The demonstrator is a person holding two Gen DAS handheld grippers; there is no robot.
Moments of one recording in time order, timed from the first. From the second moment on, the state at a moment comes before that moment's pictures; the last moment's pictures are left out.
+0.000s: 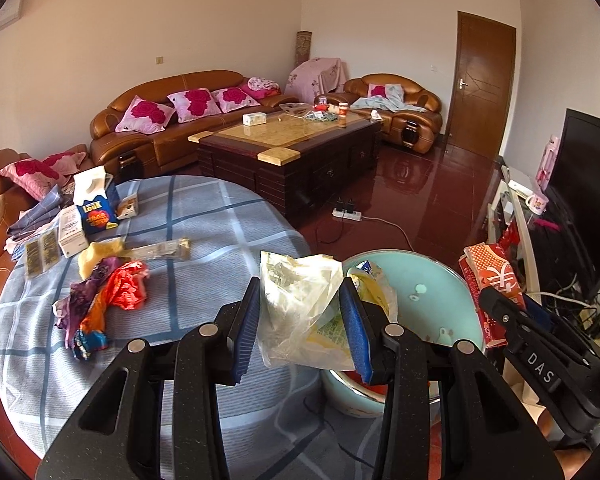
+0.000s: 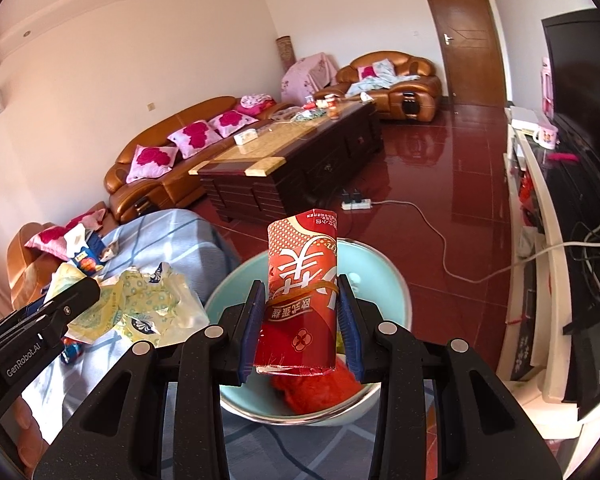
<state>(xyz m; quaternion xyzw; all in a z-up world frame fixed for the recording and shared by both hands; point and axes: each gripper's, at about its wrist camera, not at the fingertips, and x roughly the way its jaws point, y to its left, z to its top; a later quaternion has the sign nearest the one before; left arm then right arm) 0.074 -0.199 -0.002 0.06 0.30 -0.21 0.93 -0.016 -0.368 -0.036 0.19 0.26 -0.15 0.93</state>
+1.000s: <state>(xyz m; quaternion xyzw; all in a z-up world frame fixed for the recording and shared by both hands) 0.089 -0.264 -0.048 0.11 0.36 -0.20 0.91 0.003 -0.394 -0.078 0.22 0.32 -0.15 0.91</state>
